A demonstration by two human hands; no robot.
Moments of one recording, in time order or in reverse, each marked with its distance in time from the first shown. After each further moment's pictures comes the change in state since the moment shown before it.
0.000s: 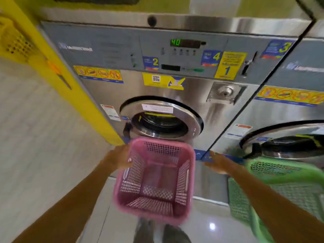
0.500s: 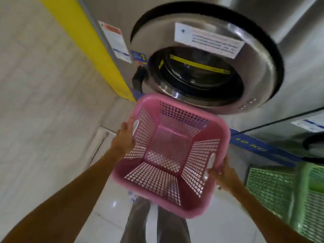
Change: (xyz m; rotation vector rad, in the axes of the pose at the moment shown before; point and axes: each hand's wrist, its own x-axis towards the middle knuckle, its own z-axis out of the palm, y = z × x) left_hand 0.085 -0.070 0.203 -0.216 0.126 -0.273; right_hand 0.093 0.008 0.194 0.360 -0.043 0.125
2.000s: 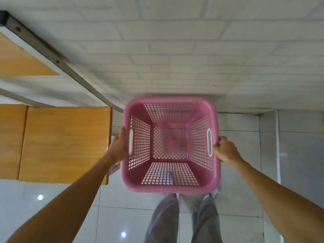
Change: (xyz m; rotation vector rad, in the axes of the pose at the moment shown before) left_hand -0.612 -0.522 0.339 -0.963 0.207 -1.010; right_hand -0.256 -0.249 0.631 -1.131 -0.390 -0.659
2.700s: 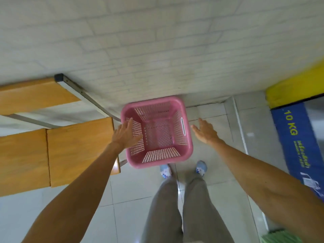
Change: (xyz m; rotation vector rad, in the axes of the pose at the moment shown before) left_hand -0.132 0.152 -0.120 0.395 -0.061 0.164; right_hand -0.180 -0.022 -0.084 0.039 0.044 -0.043
